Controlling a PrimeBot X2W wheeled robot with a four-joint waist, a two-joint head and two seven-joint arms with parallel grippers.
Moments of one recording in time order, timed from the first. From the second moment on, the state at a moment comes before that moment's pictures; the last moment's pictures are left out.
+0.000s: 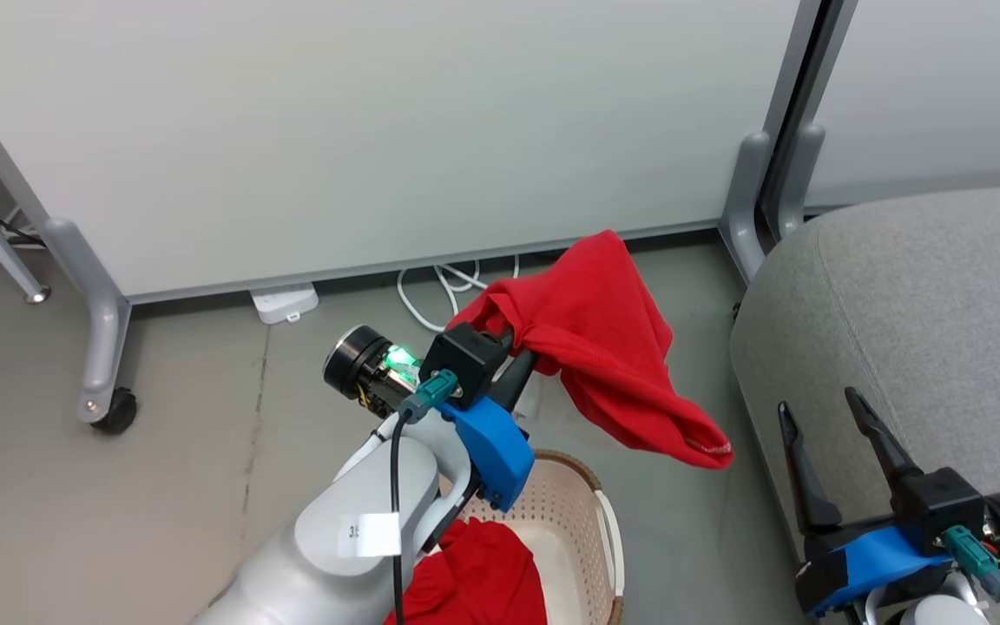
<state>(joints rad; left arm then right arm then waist) -0.71 0.08 -0.92 0.74 -0.52 -0.07 -0.26 -0.10 -0.08 -0.02 0.26 -0.03 0.13 -0.26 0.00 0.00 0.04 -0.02</state>
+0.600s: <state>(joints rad) -0.69 0.08 -0.92 0.71 -0.51 -0.07 -0.26 -0.14 -0.12 0.12 0.24 -0.01 0.13 -0.26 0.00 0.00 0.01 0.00</state>
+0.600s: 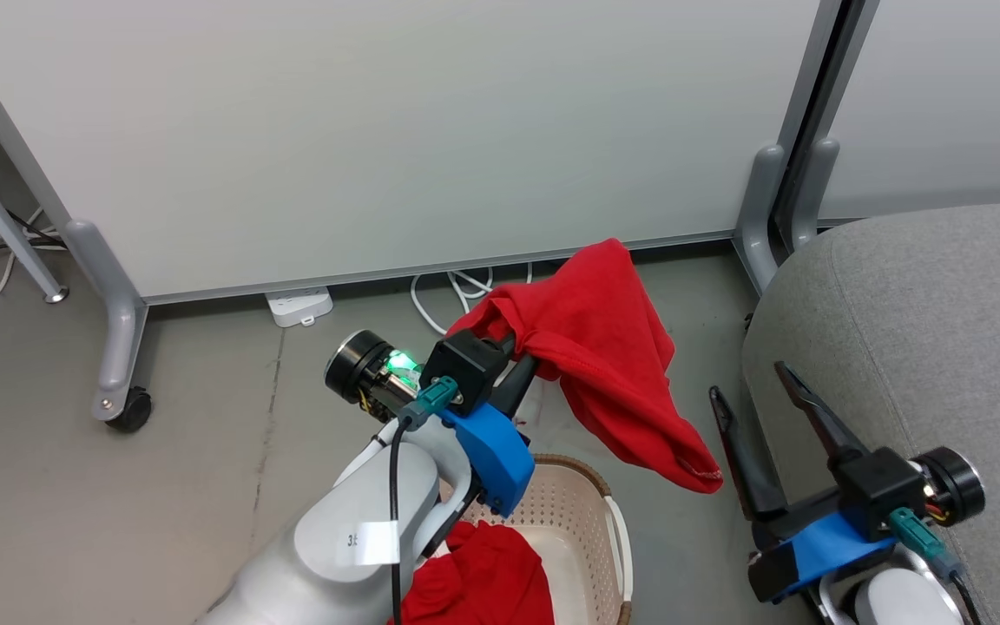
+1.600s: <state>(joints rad) -0.72 0.06 -0.93 0.70 -0.49 -0.07 -0.26 -0.37 -0.13 0.41 0.41 -0.06 0.13 -0.26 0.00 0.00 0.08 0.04</state>
